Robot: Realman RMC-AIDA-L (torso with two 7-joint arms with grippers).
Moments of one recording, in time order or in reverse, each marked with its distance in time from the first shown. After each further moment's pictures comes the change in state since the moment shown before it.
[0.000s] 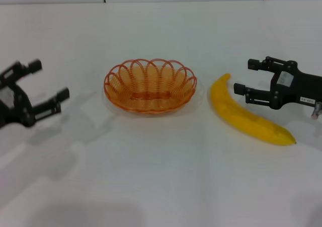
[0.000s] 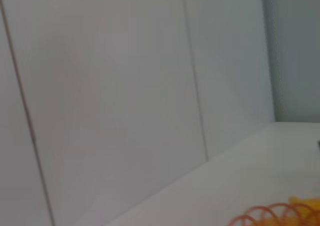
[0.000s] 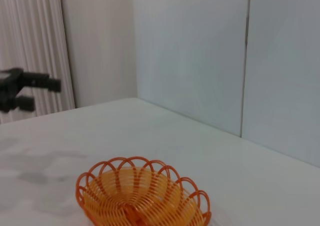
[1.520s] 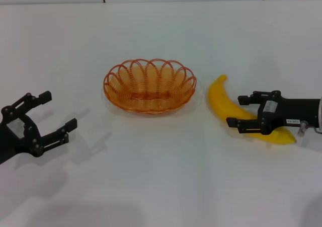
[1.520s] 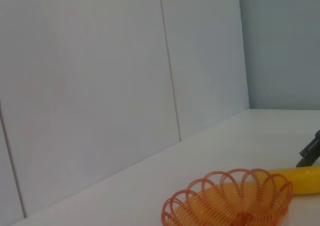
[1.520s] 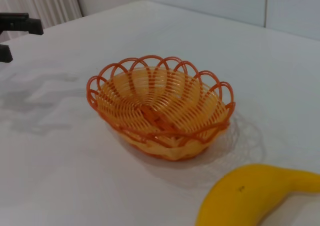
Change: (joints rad) left arm -0.043 0.004 -0.097 -0.267 0.065 0.083 0.188; right arm 0.041 0.011 -0.105 -0.018 -0.207 0.135 0.215
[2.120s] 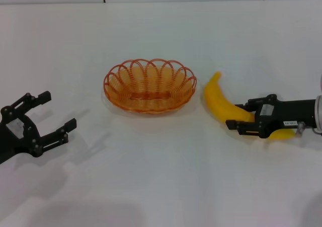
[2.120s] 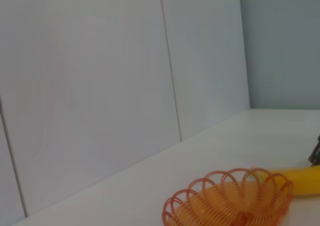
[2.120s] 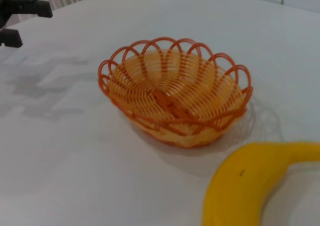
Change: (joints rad) left arm 0.001 0.001 0.000 0.000 -0.001 0.000 0.001; right arm -0.004 0.005 -0.094 -0.074 -0.019 -0.003 0.116
